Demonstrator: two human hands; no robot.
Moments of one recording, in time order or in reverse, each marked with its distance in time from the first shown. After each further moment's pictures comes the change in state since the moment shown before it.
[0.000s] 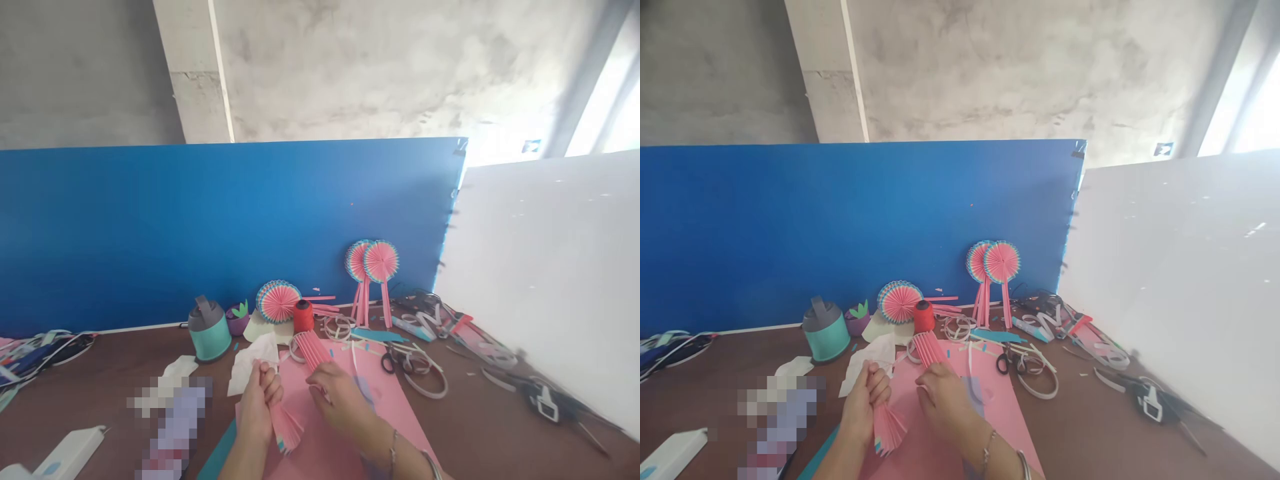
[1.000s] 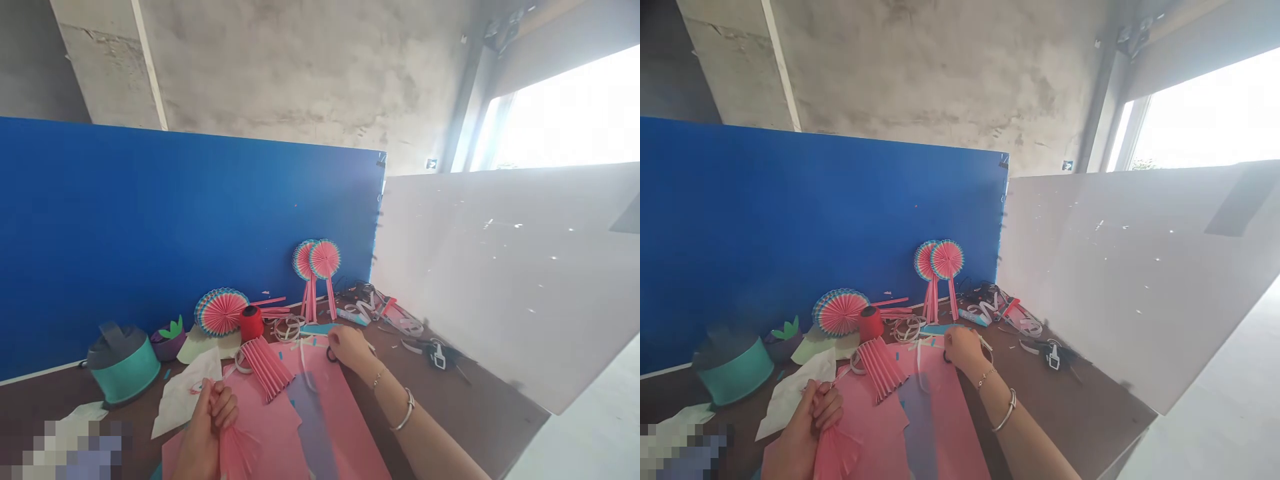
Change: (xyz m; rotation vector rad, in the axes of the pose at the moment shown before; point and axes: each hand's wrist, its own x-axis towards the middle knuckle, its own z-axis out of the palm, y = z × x) left_hand -0.016 -0.006 0.019 0.041 -0.007 -0.196; right_hand -0.012 0.088 -0.101 -0.442 0.049 0.584
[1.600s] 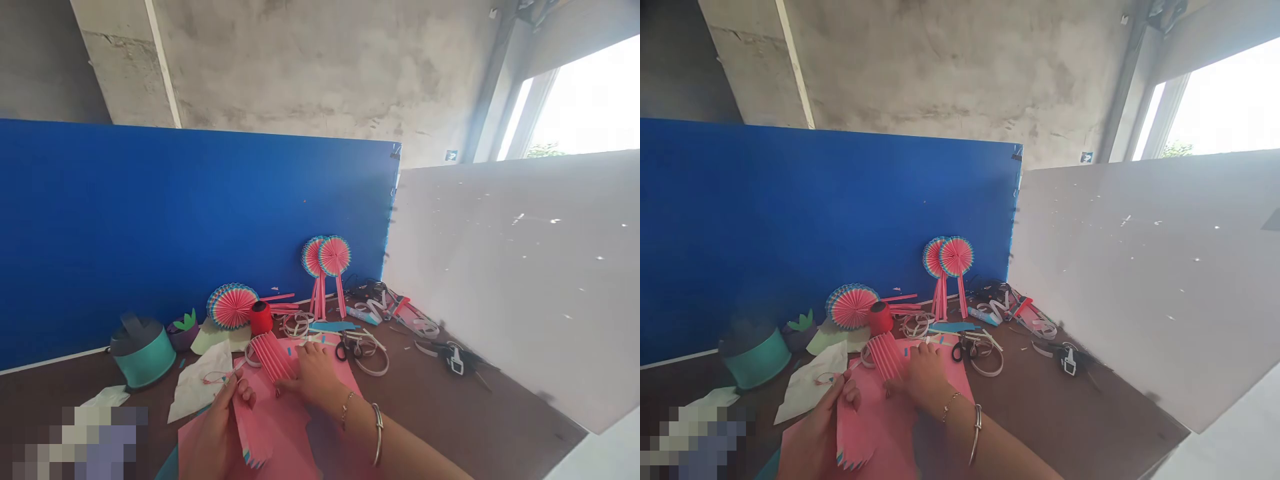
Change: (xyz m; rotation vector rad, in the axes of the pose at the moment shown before) left_hand -0.007 -0.007 0.011 -0.018 0.016 0.012; right_hand -0.027 -0.083 0.045 0.053 -0.079 -0.220
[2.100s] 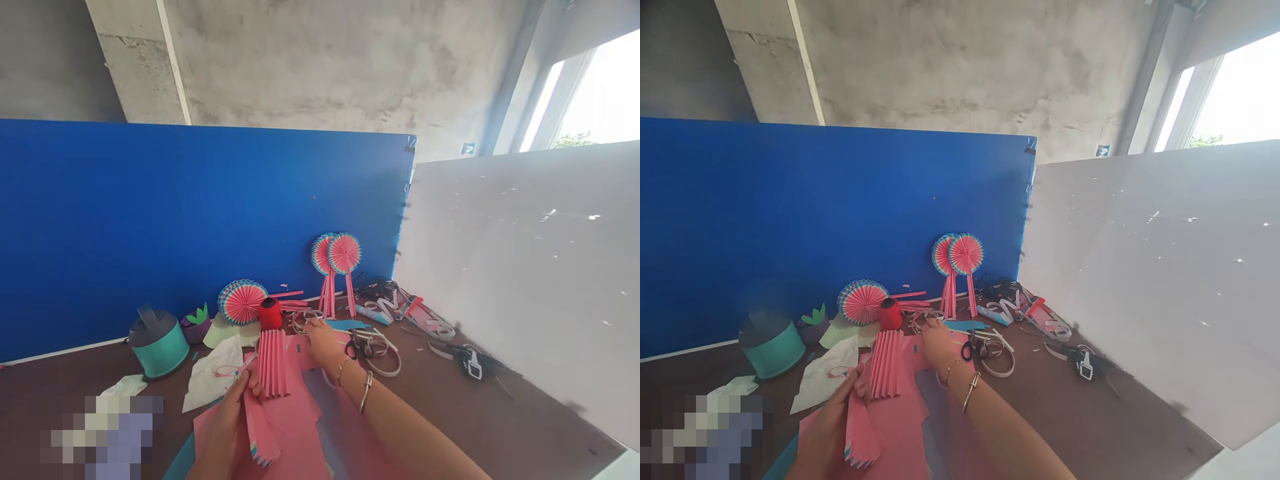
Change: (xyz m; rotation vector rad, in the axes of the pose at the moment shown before) left_hand 0.015 -0.005 -0.024 0.035 -0.120 -0.023; right_hand 0.061 0.028 0.015 -0.046 0.082 -0.099
